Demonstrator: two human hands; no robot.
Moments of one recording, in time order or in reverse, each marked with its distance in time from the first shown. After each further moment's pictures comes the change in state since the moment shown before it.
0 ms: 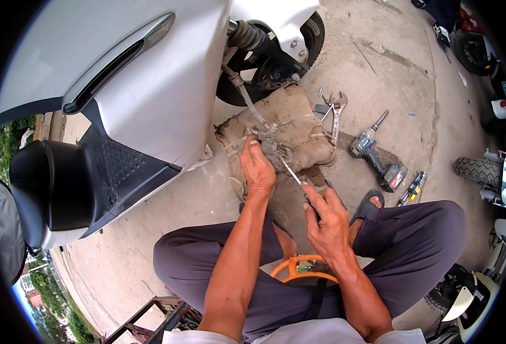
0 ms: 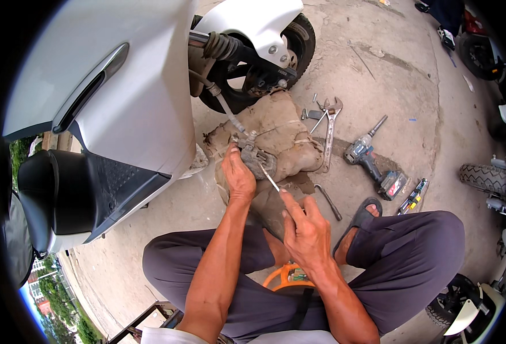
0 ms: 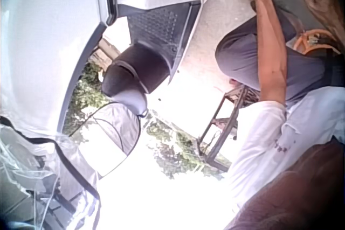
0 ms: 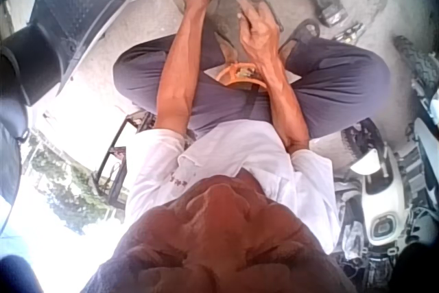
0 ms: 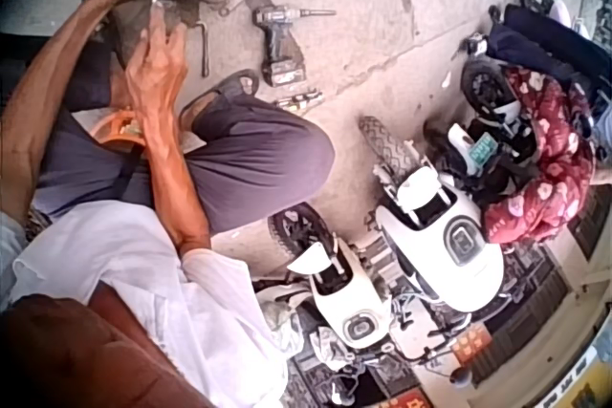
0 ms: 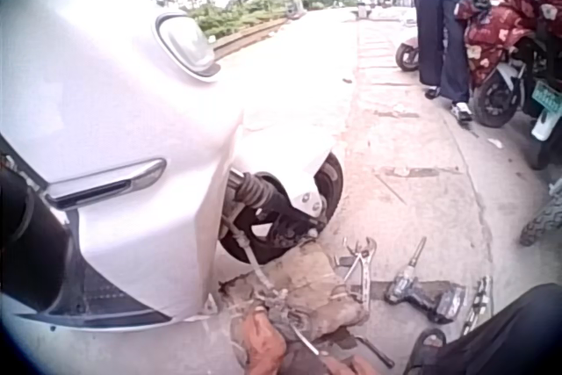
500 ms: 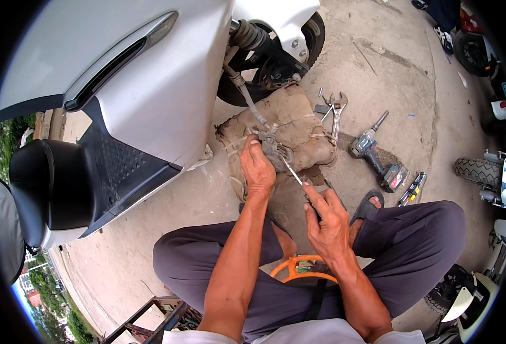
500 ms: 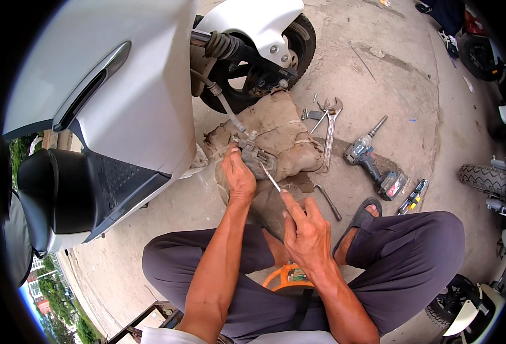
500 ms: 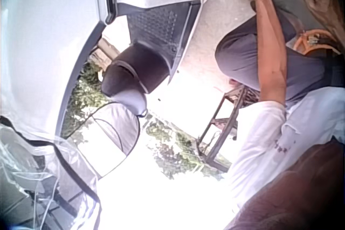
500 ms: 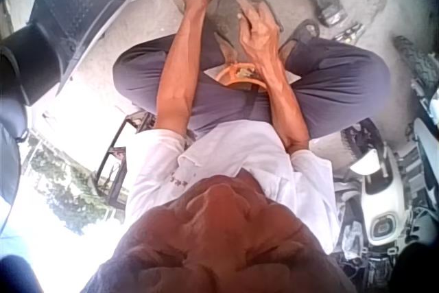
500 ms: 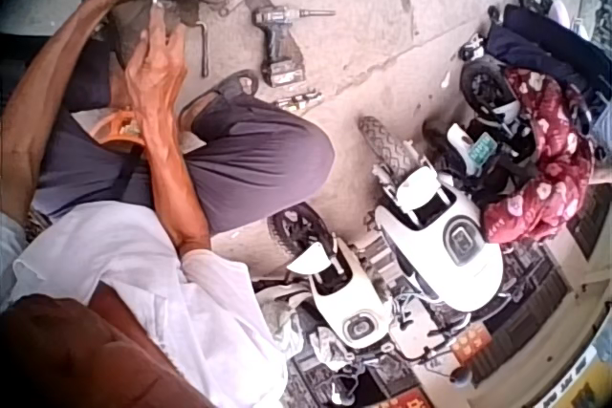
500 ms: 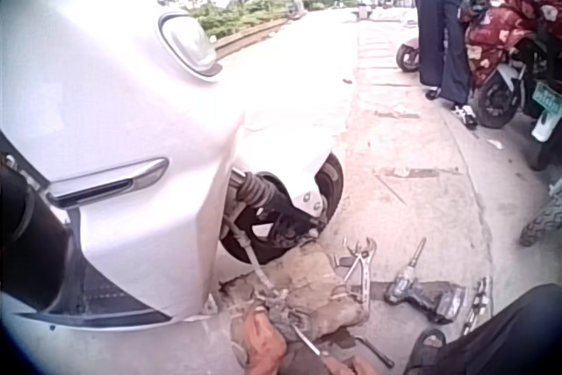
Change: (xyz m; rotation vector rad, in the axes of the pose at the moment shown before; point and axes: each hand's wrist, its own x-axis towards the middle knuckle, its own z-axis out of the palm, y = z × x) left_hand -0.001 -0.004 0.001 0.022 0.015 0.023; right_hand 0.000 -0.002 -0.001 -0.027 -0.009 0.002
